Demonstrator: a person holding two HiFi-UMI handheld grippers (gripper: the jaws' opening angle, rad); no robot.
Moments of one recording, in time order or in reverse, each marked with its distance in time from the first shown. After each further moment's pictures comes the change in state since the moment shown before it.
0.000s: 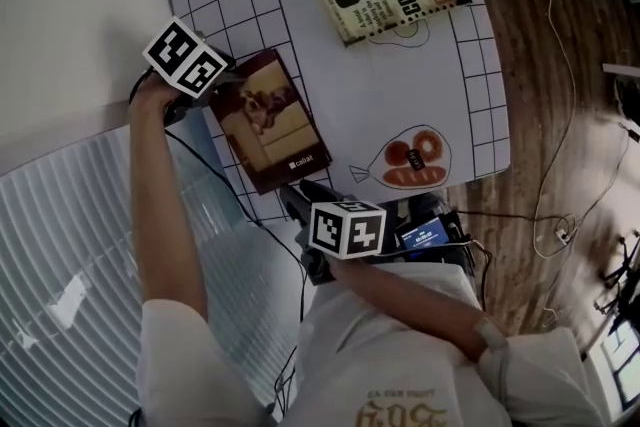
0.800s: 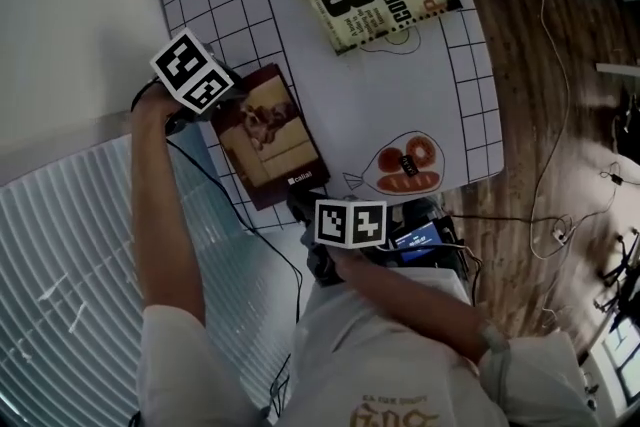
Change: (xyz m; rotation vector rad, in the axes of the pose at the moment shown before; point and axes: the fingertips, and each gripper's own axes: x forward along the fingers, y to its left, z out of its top) left arm 0.009 -0.024 0.006 0.098 0.063 -0.034; right arm 0.000 -0.024 -0.007 0.074 0.109 -0.020
